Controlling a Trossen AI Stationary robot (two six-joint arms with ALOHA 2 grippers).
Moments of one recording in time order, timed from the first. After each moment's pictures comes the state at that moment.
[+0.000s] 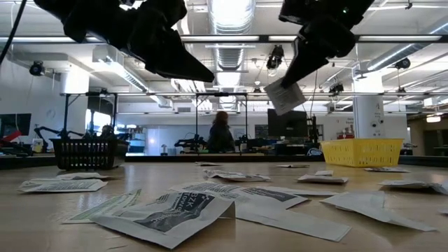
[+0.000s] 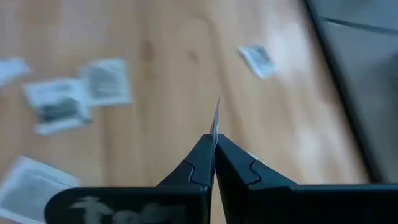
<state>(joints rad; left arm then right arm) -0.18 1.41 0.71 0.31 -0.30 0.05 0.17 1.41 0.99 -0.52 0.46 0.10</state>
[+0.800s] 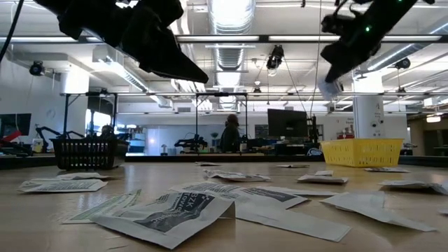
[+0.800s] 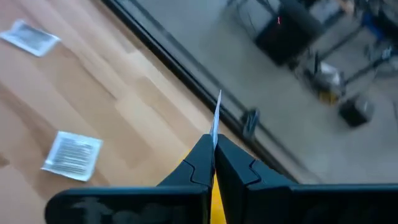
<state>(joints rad) -0.18 1.38 0.71 0.24 -0.30 0.04 -0.02 1.05 0.79 -0.73 0.90 0.39</state>
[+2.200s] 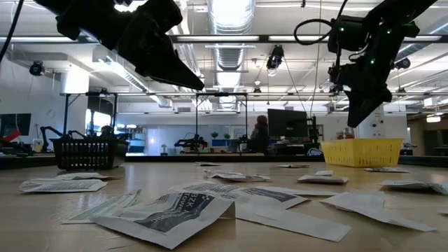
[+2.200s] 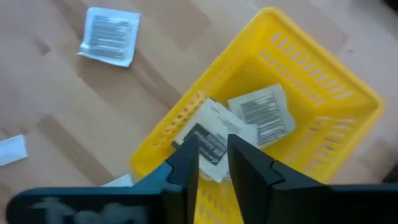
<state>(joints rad) -0.18 1.38 0.71 0.18 -0.30 0.00 -0.48 1.05 0.68 -0.78 0.13 0.31</state>
